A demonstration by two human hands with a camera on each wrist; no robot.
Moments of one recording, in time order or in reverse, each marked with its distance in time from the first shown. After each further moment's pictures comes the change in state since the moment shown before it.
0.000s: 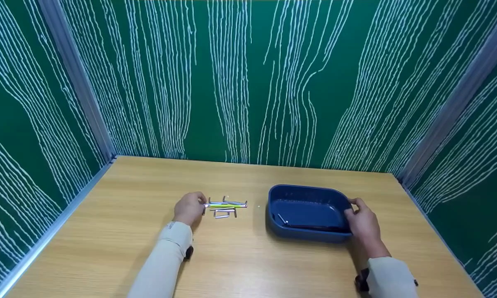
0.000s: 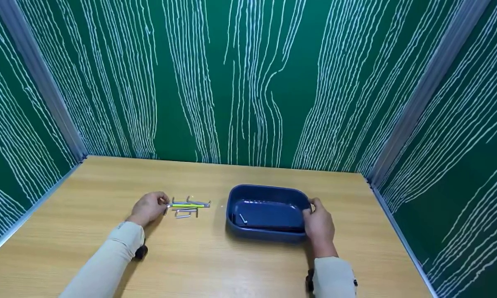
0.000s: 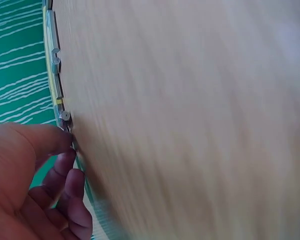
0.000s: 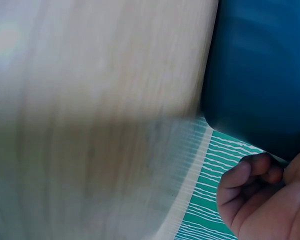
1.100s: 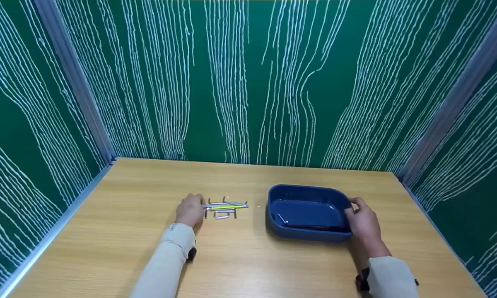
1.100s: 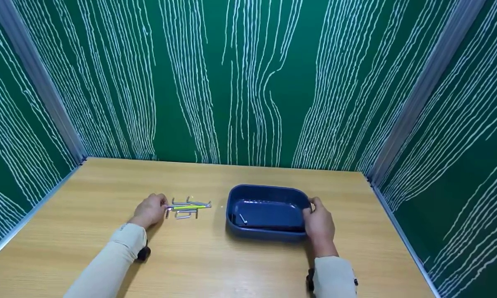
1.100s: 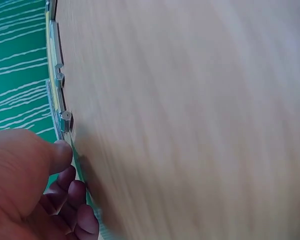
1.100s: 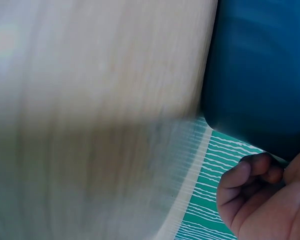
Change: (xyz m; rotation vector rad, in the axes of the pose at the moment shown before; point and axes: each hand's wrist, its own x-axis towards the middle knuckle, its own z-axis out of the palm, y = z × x) left_hand -0.001 -0.001 0.005 0.222 0.010 0.112; right_hand 0.001 0.001 0.000 -0.001 -0.001 0.004
